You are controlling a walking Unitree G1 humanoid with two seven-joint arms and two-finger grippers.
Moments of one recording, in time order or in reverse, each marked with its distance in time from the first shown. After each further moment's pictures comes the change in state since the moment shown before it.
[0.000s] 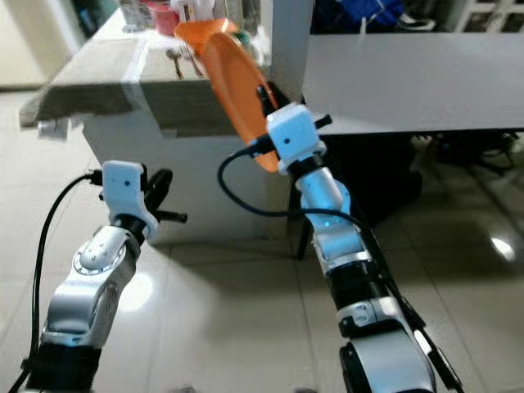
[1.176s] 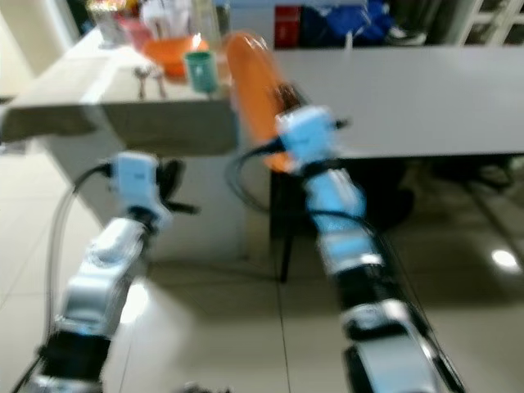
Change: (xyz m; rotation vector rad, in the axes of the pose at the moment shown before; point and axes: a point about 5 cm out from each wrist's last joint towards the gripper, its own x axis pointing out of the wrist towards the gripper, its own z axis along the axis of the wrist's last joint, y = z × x) left arm 0.011 -0.006 0.007 0.029 -0.059 -0.009; right arm -0.002 -0.002 0.001 -0.004 -0.018 -0.016
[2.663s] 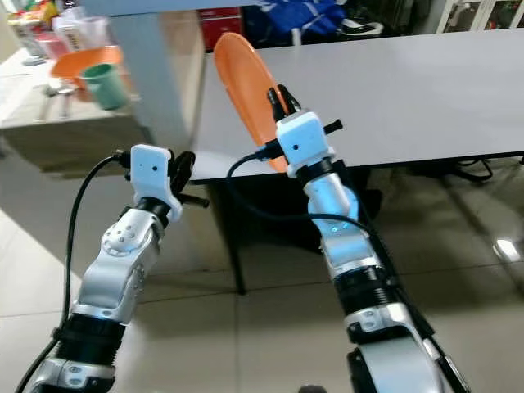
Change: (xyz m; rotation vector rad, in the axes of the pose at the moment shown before) left arm 0.015 -0.024 0.007 0.013 -0.044 -0.090; right arm -0.011 -0.014 -0.007 -0.056 0.033 -0.040
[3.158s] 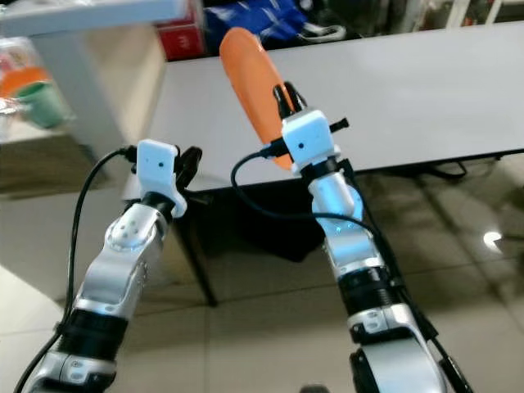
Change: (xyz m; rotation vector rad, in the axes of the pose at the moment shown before) left arm 0.005 -0.005 0.004 0.029 -0.015 -0.047; right arm -0.002 -0.003 0.001 -0.004 -0.005 -0.022
